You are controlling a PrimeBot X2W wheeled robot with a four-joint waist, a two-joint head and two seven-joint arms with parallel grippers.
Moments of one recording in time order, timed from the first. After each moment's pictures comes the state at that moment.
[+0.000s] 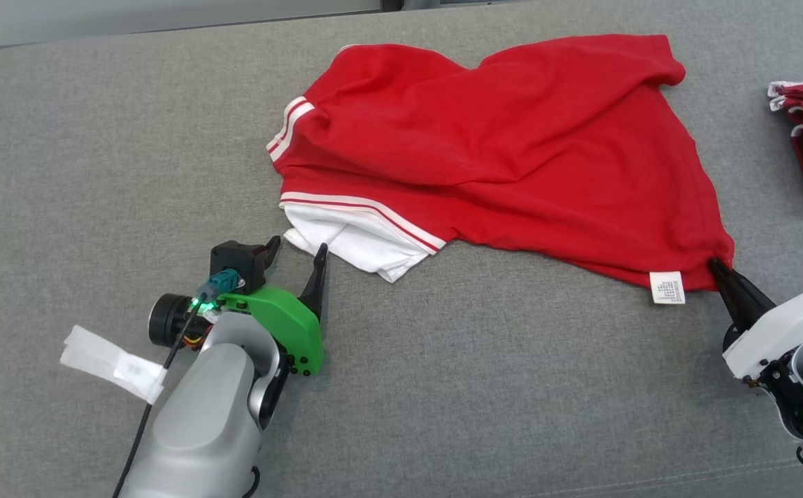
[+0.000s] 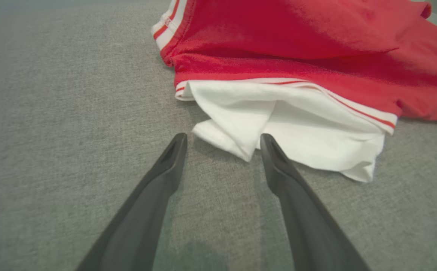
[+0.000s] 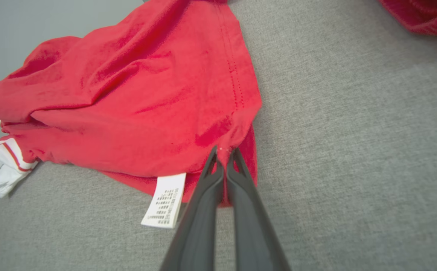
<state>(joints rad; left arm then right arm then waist) -0.59 0.05 -0.41 0.82 -0.37 -0.09 -0.14 -0.39 -0.62 0.56 0.49 1.16 0.13 -0.16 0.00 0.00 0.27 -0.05</state>
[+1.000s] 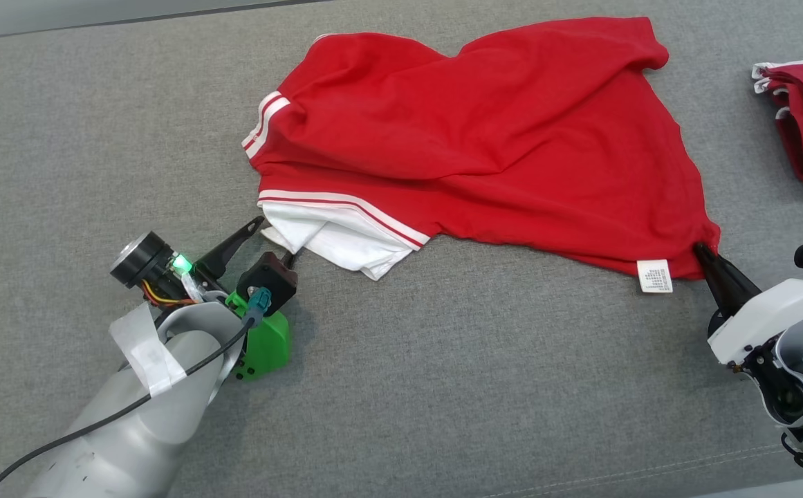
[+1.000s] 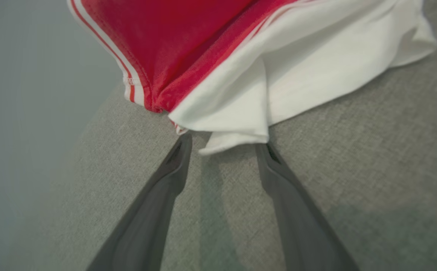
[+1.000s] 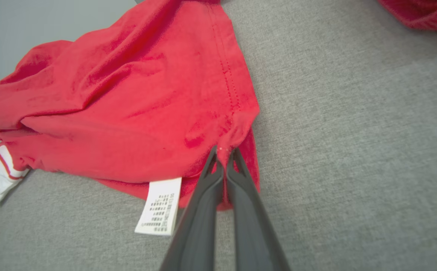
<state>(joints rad) -0.72 0.25 -0.75 0.86 0.02 -0.01 -0.22 -0.49 -0.62 0.68 0.54 1.23 0.13 -0.22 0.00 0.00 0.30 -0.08</state>
